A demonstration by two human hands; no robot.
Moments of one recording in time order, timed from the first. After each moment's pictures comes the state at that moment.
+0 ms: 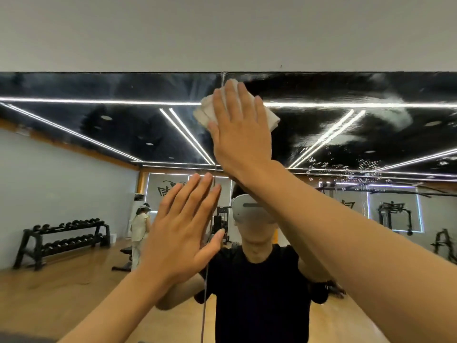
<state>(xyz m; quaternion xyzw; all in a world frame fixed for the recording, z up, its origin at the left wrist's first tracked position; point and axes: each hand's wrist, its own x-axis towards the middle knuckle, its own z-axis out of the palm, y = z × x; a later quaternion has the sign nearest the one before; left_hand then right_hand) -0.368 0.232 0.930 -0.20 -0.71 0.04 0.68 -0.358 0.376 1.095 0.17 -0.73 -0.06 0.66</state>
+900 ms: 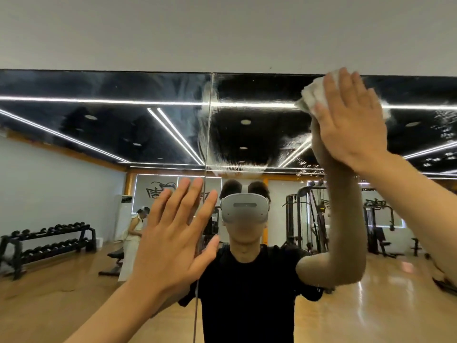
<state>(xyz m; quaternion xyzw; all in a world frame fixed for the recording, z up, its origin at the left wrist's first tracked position) -0.371 0.238 0.925 -0.19 -0.71 0.05 0.67 -0.329 0.554 1.120 0.05 -0.74 0.00 0.67</state>
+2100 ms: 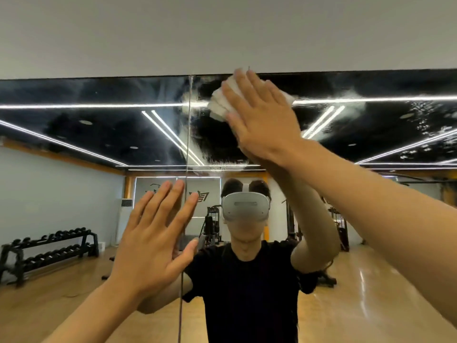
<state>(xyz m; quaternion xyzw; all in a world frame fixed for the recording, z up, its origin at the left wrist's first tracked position) -0.371 0.227 0.928 -0.20 -0.71 0.08 0.68 -0.342 0.474 1.132 0.21 -0.73 -0.11 0.64</state>
